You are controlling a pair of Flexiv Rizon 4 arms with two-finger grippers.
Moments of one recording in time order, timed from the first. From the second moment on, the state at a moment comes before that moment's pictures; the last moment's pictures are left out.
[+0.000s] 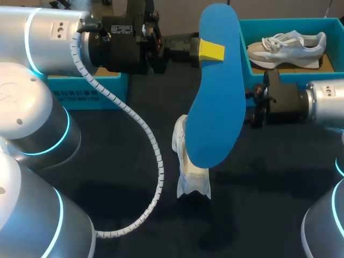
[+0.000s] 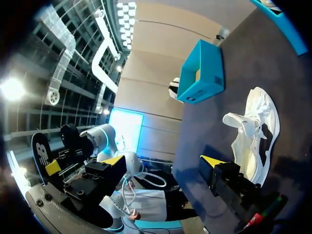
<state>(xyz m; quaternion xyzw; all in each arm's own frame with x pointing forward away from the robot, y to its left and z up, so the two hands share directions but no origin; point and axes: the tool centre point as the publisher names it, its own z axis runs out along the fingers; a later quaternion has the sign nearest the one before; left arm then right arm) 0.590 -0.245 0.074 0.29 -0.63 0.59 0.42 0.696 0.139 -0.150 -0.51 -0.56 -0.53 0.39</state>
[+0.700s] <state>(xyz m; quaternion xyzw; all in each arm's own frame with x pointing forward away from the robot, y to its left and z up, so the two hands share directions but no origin) 0.590 -0.245 0.074 0.29 -0.63 0.59 0.42 0.692 0.143 -0.116 -0.51 -0.56 -0.50 0.42</state>
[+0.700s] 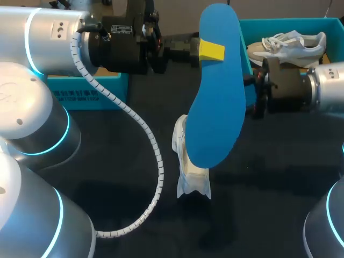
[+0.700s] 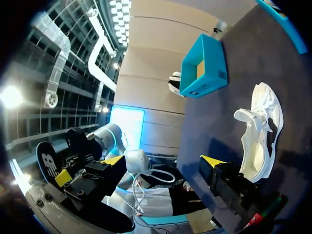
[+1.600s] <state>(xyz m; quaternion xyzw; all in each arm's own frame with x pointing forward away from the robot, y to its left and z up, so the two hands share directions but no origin) 0.612 -0.195 0.053 0.09 -0.74 0.63 0.21 0.692 0.143 -0.116 -0.51 -0.56 -0.50 0.42</state>
